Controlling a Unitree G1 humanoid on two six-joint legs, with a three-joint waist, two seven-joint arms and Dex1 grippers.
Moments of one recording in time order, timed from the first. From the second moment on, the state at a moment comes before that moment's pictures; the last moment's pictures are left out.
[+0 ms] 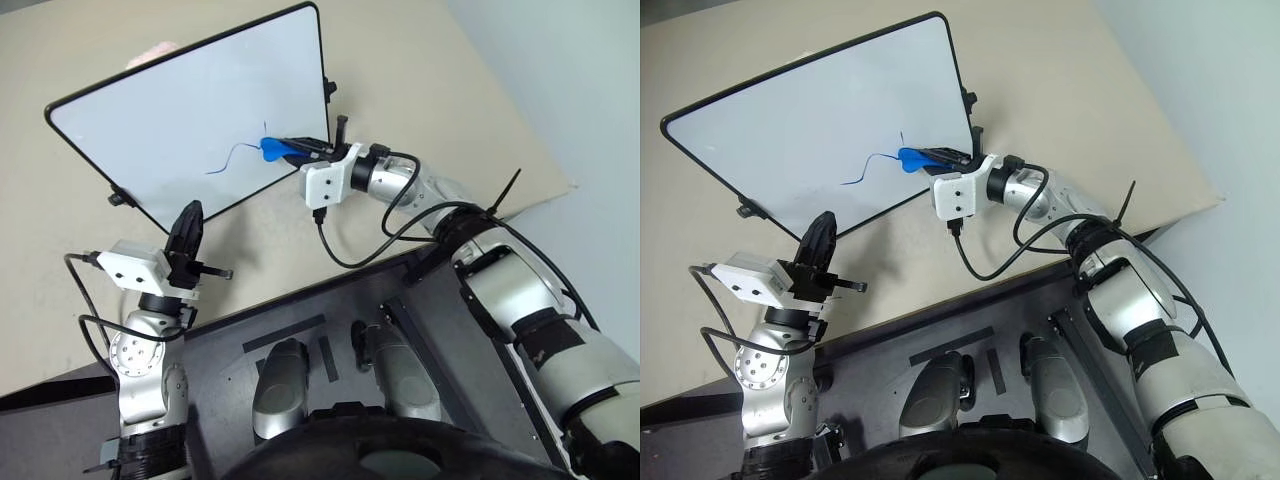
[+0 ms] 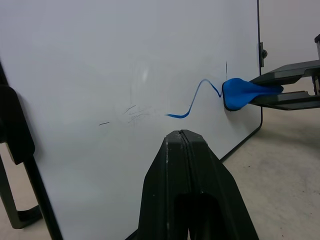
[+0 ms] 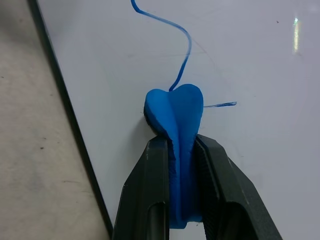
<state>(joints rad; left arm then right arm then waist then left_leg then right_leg) 0.25 0.25 0.26 -0.24 -0.32 -0.26 -0.43 -1.04 -0.17 0.52 1.02 -0.60 -0.78 0.17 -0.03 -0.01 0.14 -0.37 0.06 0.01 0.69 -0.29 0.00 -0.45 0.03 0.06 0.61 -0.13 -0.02</state>
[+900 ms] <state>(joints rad) 0.22 0.25 0.25 -0.24 -0.32 -0.26 -0.43 -1.04 -0.16 0.57 1.09 -0.70 -0.80 0.00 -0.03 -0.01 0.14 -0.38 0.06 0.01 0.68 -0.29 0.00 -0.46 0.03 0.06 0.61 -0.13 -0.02</state>
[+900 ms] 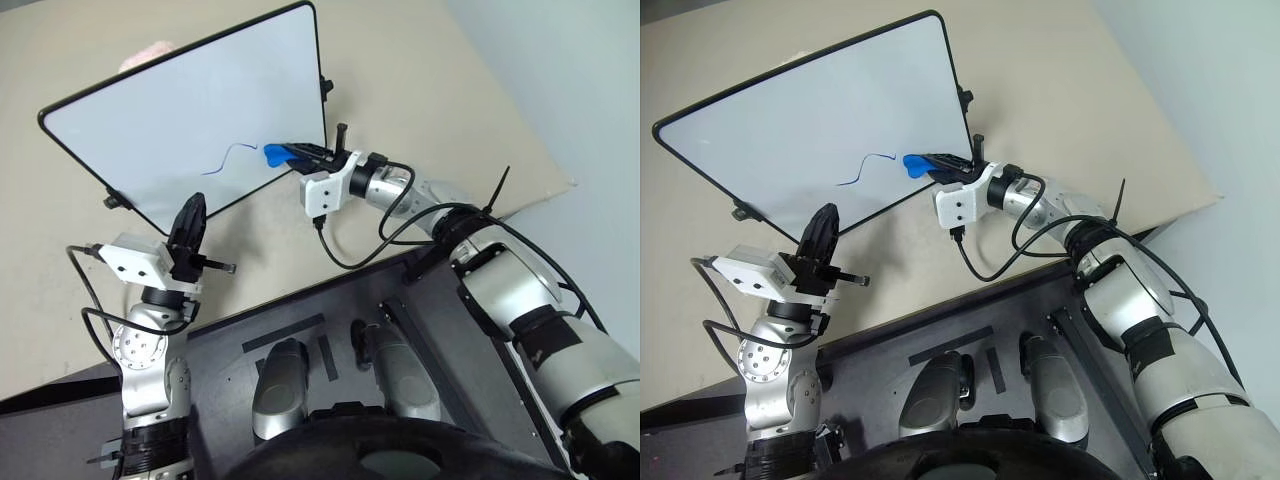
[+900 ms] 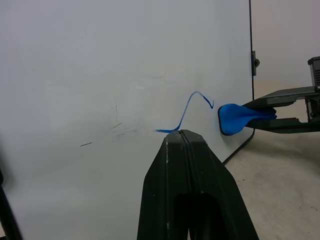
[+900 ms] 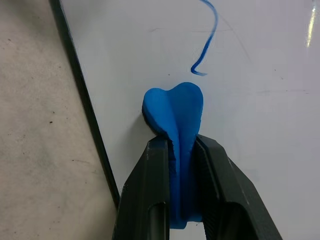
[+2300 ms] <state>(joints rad) 0.22 0.25 0.24 -0.24 -0.32 -0.26 -0.43 -1.05 -0.12 0.64 1.10 -0.80 -0.77 -0.18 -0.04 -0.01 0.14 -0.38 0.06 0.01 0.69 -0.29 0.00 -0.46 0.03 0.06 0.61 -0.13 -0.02</state>
